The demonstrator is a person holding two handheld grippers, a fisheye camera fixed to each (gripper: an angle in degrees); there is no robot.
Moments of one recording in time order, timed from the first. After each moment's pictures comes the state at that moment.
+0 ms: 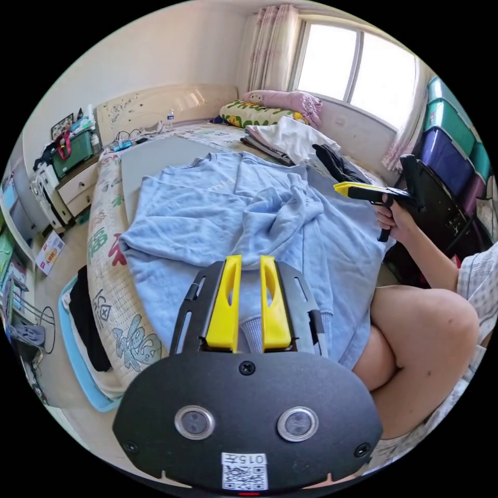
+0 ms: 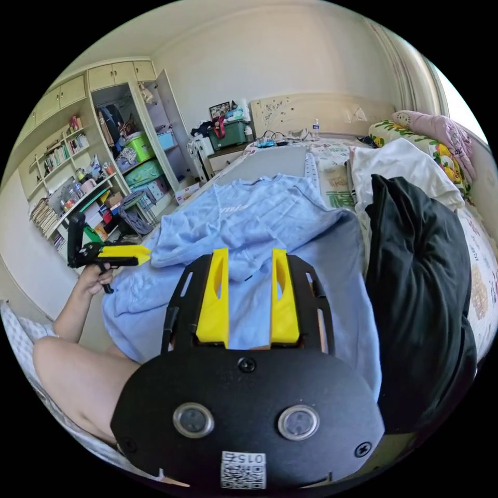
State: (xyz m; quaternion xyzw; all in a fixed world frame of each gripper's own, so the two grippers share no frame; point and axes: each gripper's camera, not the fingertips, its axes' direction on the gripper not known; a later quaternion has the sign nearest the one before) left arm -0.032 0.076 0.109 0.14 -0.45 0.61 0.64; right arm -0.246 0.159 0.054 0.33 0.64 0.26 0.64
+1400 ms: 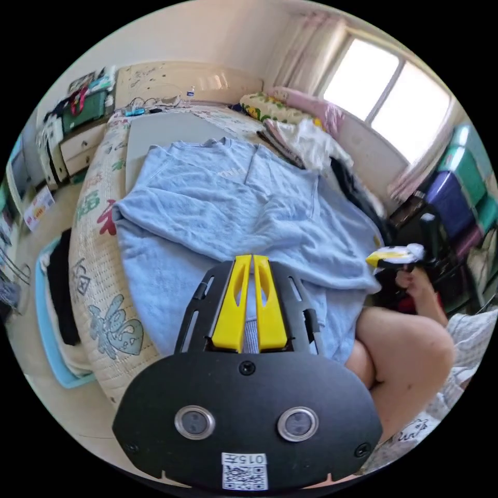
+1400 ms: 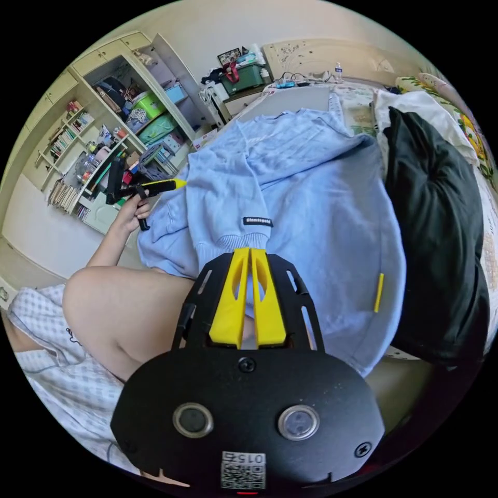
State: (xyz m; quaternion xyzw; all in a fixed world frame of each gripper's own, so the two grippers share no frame) left arm -0.019 0.046 0.015 0.19 -0.31 0.54 0.76; right arm -0.238 0.210 0.059 0.24 0.53 0.34 0.74
